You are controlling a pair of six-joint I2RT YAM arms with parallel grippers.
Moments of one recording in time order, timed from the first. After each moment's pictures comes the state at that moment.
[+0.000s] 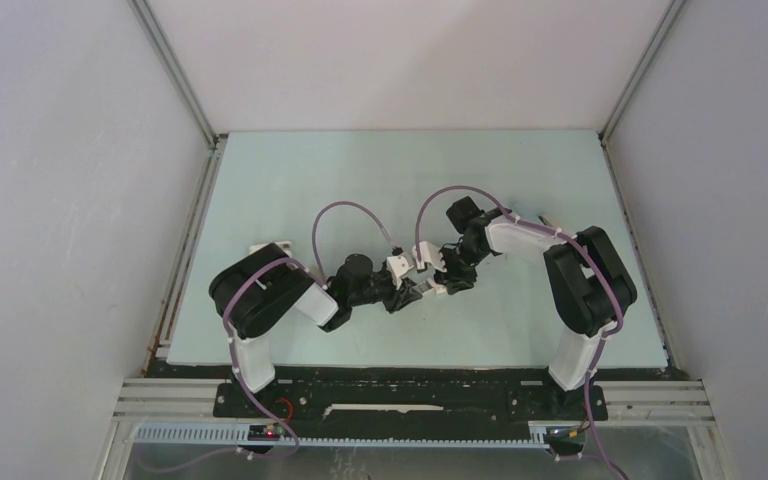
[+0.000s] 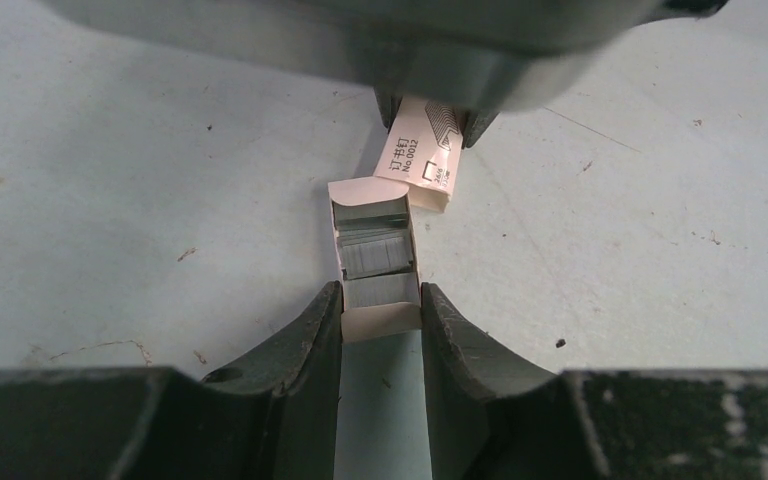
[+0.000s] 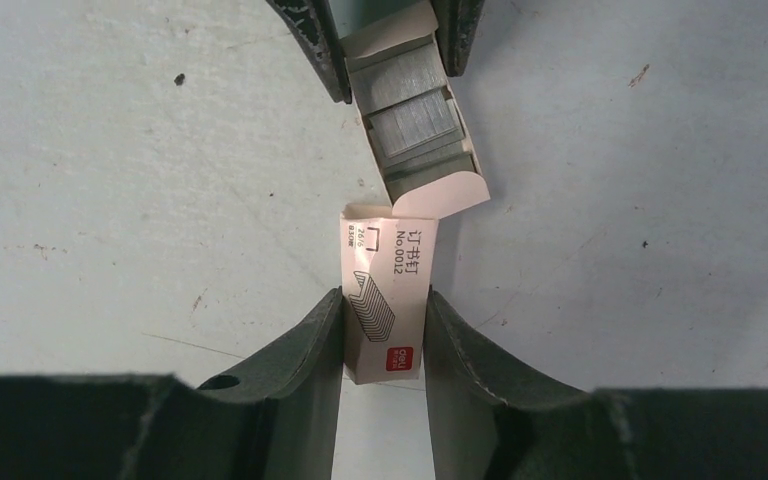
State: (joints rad) left arm -0.76 1.86 0.51 0.98 0.42 0.06; right arm 0.51 1.81 1.12 -0.71 -0.52 -1.19
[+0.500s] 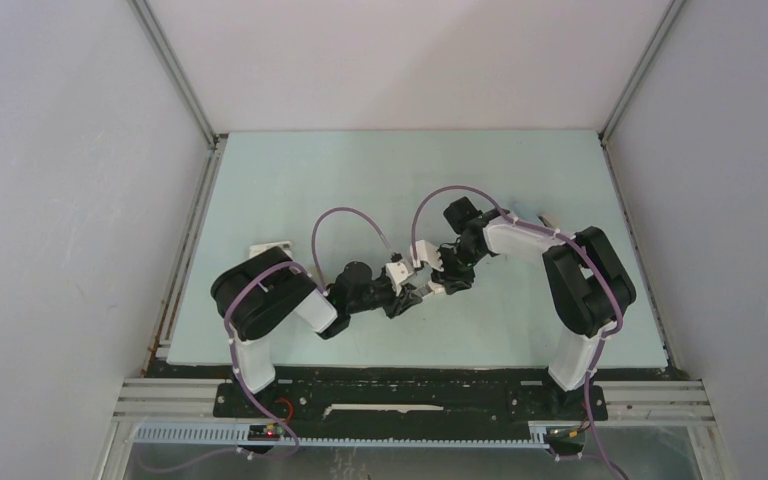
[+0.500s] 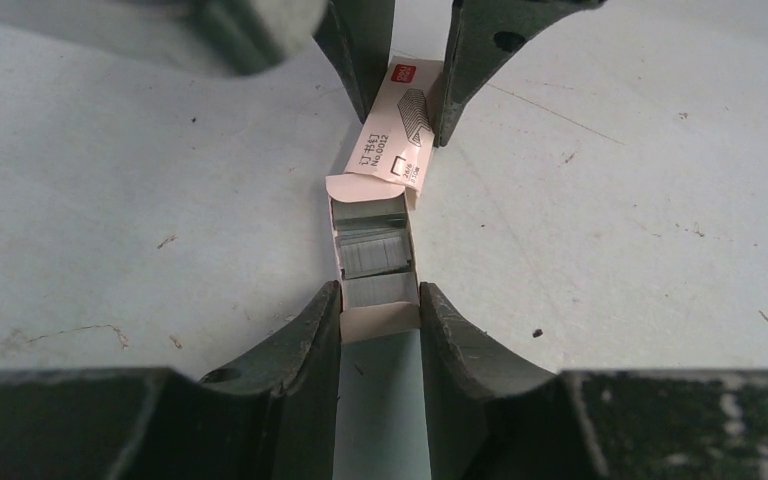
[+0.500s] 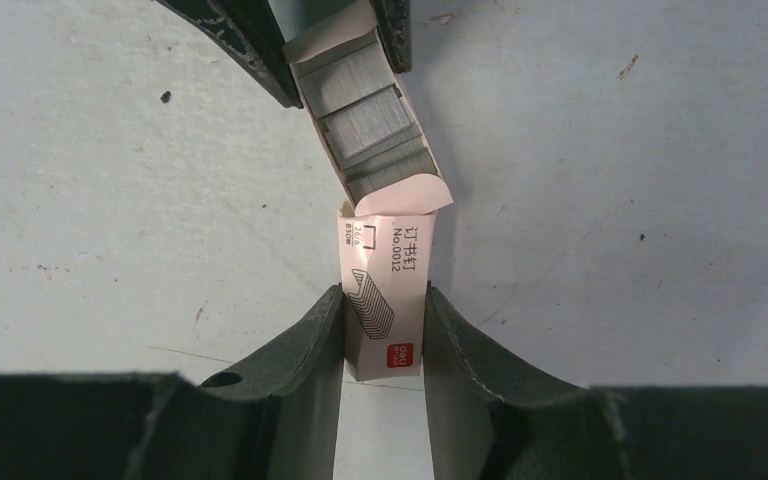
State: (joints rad) left arm -0.80 1.86 0.46 1.06 0.37 0.05; right arm 0.52 1.81 1.12 -0.68 -0.50 -1.12
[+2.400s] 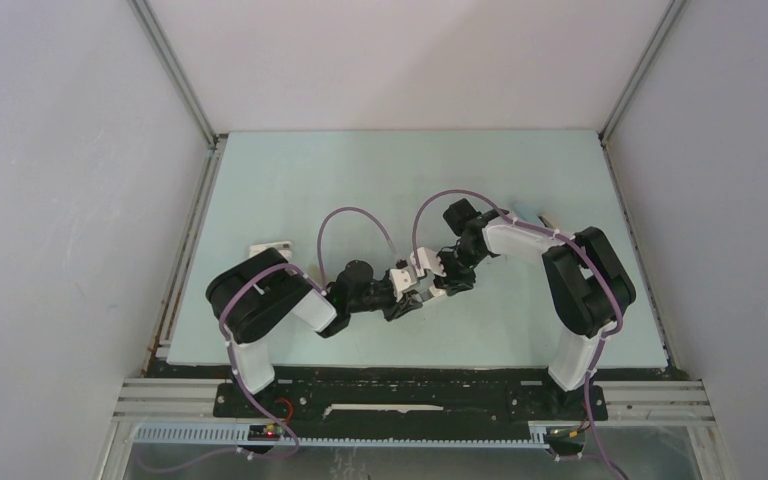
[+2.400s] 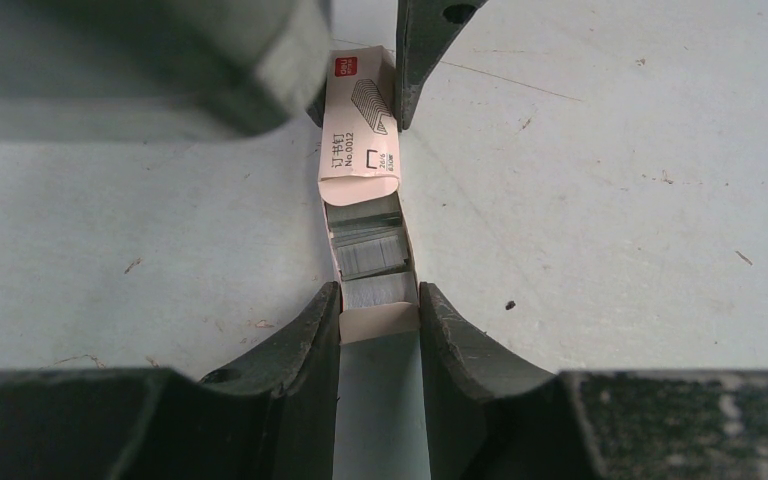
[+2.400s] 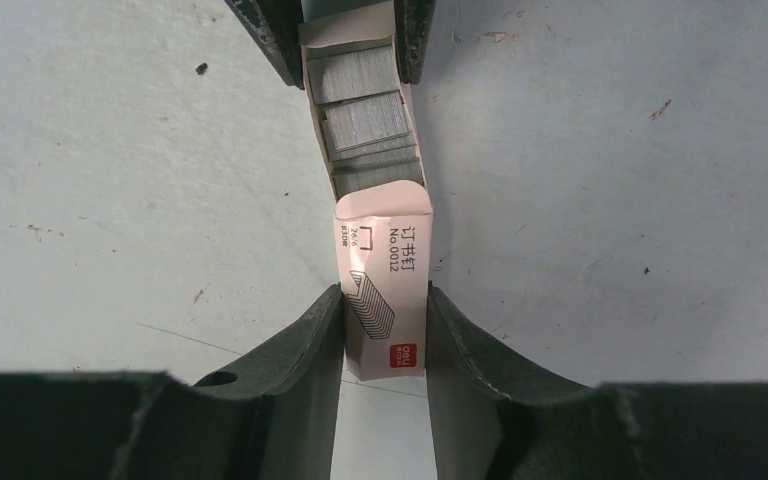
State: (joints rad) left arm -0.80 1.83 0.47 0.98 0.46 0.18; right arm 0.53 1.81 1.12 -0.72 -0.51 -1.27
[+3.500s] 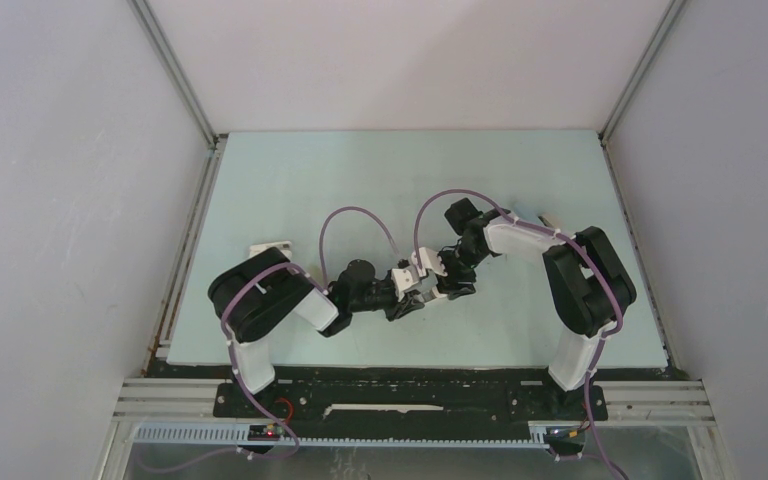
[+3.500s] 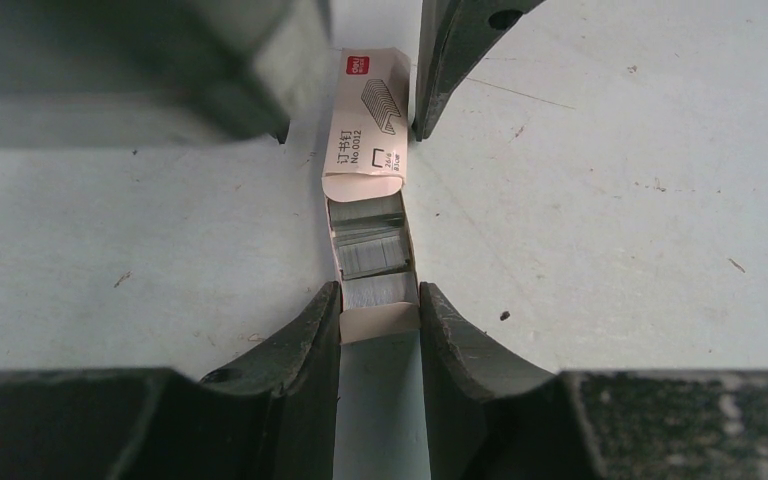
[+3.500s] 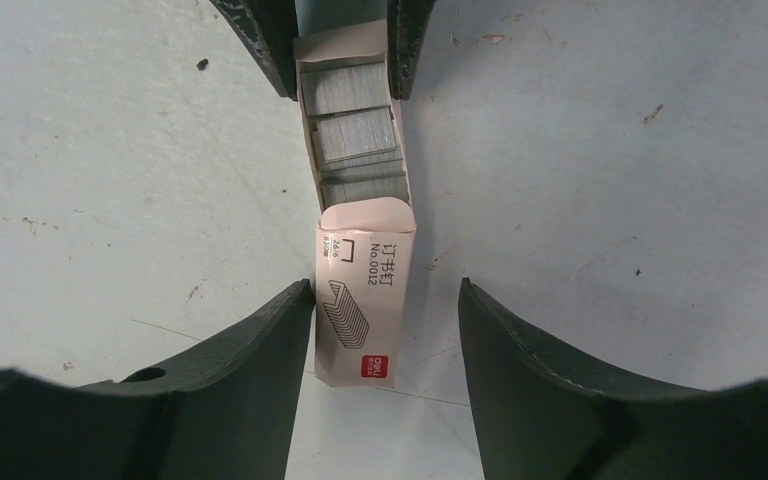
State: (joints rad) left arm -0.80 1.84 0.48 0.98 0.47 0.17; right arm 0.52 1.81 1.12 -0.72 -0.53 -1.30
